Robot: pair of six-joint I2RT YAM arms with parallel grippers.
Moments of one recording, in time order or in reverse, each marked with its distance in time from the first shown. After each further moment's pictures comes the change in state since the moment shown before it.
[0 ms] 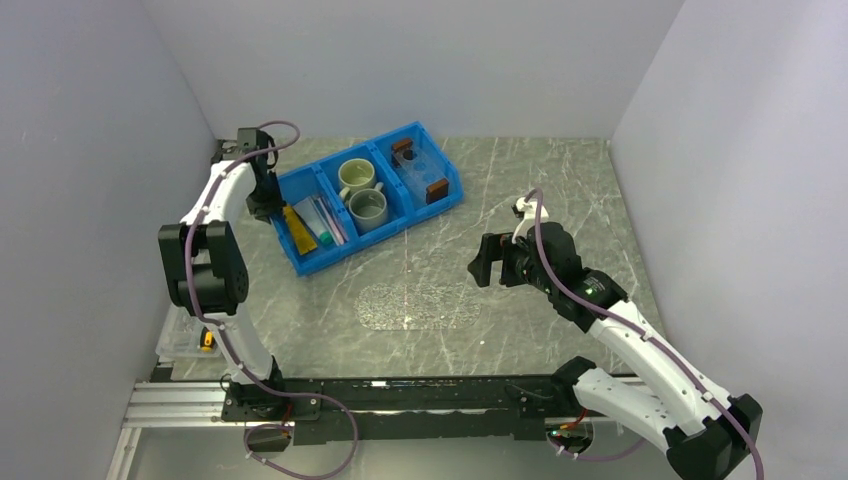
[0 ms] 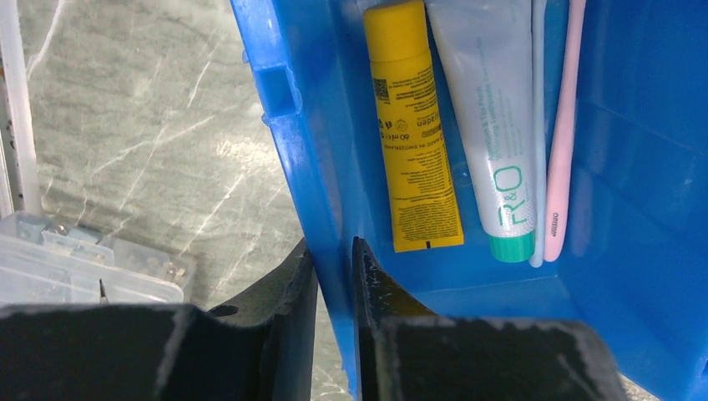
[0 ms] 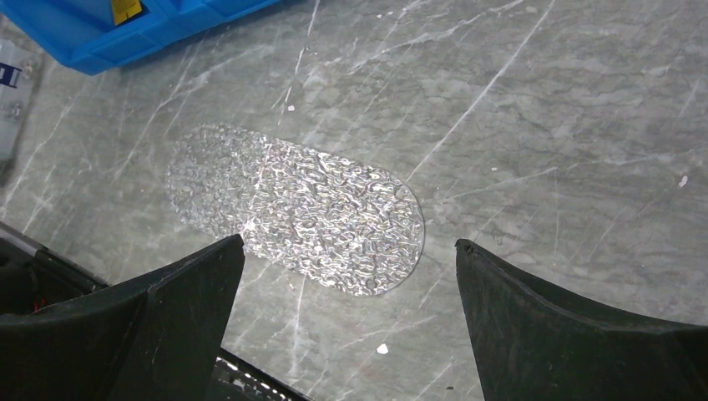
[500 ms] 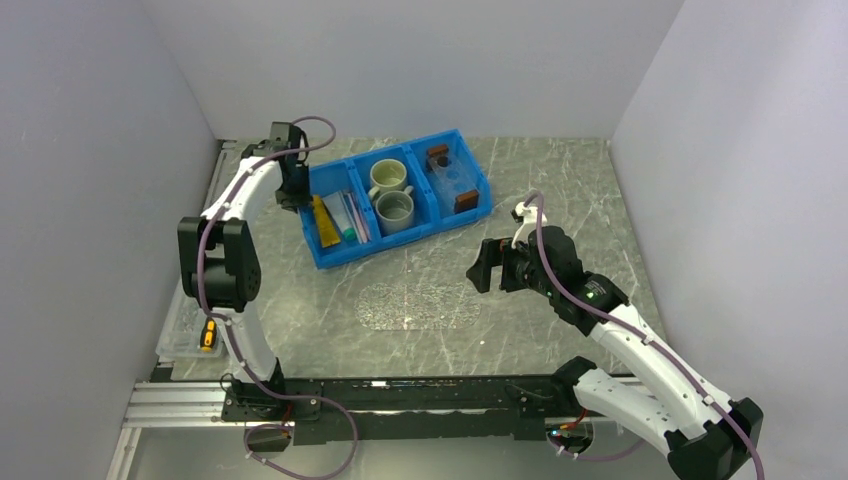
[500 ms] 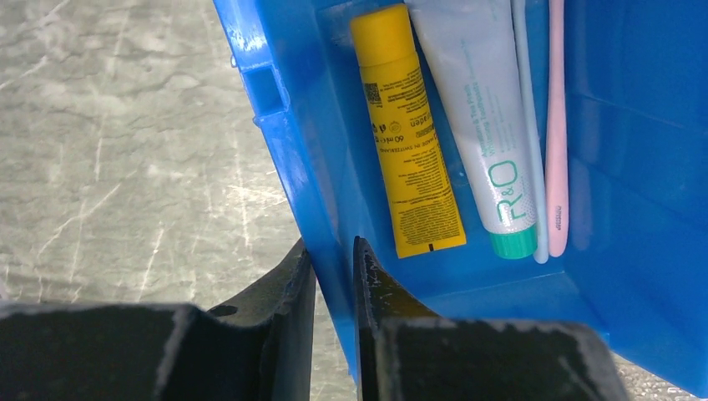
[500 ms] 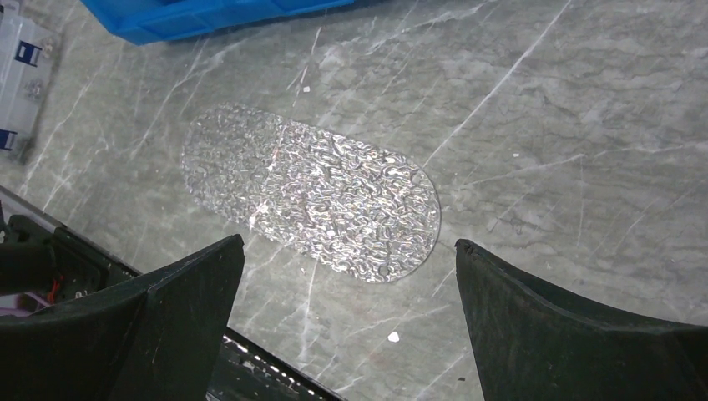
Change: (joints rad) left arm -0.136 0.046 0.056 0.057 0.023 0.071; right arm 0.000 -0.024 -0.026 -0.002 -0.054 0.011
